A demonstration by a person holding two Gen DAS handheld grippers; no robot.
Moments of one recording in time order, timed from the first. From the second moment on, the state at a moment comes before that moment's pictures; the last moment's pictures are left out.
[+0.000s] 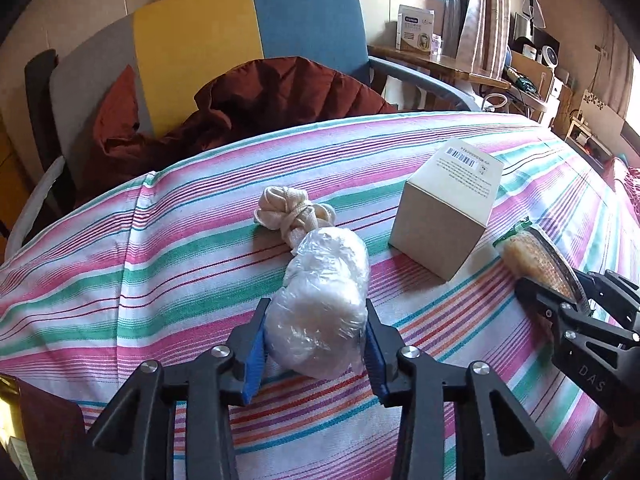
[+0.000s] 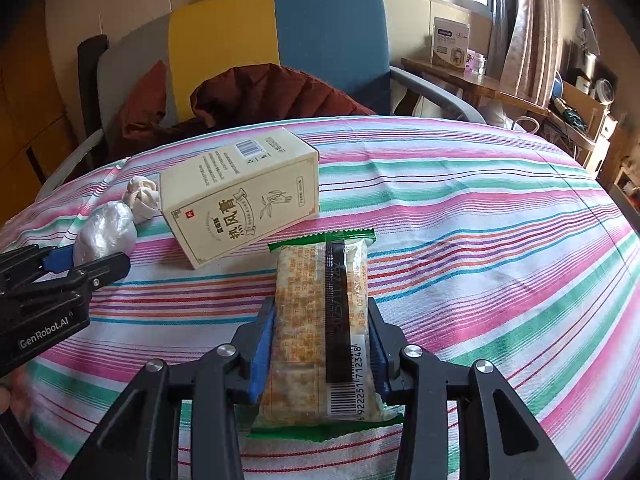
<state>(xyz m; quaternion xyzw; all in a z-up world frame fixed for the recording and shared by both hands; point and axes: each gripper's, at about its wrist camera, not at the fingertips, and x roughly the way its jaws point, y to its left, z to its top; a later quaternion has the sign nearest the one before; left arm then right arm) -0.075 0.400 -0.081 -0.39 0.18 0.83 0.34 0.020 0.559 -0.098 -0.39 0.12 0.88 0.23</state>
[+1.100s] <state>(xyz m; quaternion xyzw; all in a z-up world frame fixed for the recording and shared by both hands) 0.019 0.287 -0.059 -0.34 0.11 0.87 0.35 0.034 0.456 -0.084 -0.36 -0.01 0.92 0.15</state>
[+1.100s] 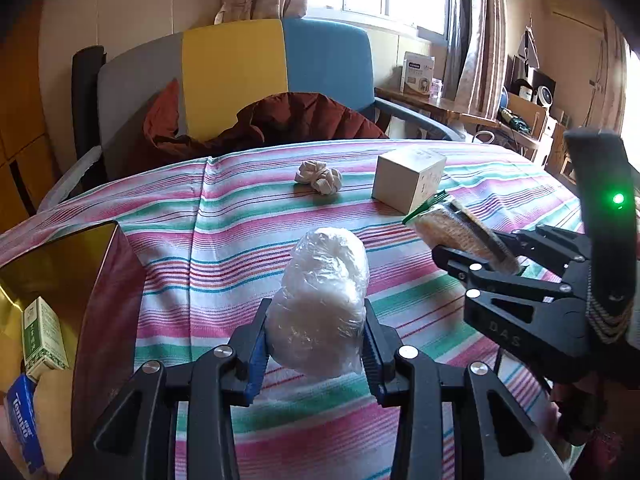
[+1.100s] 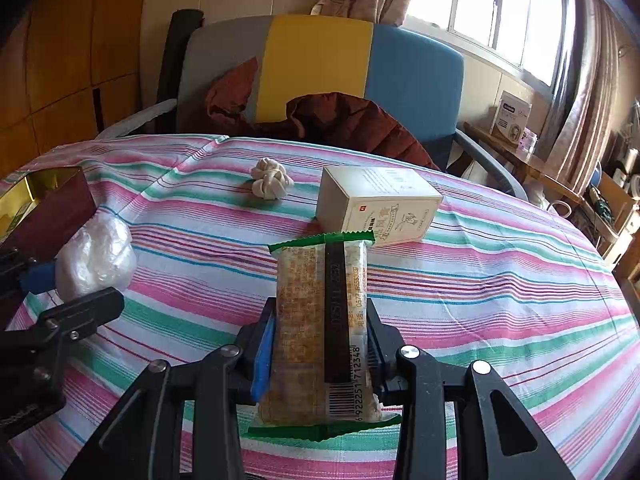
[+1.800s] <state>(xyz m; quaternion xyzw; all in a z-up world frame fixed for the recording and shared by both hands) -0.038 0.117 -0.009 -0.39 -0.14 0.88 0.25 0.031 0.443 -0.092 -0.38 -0.04 0.91 0.16</state>
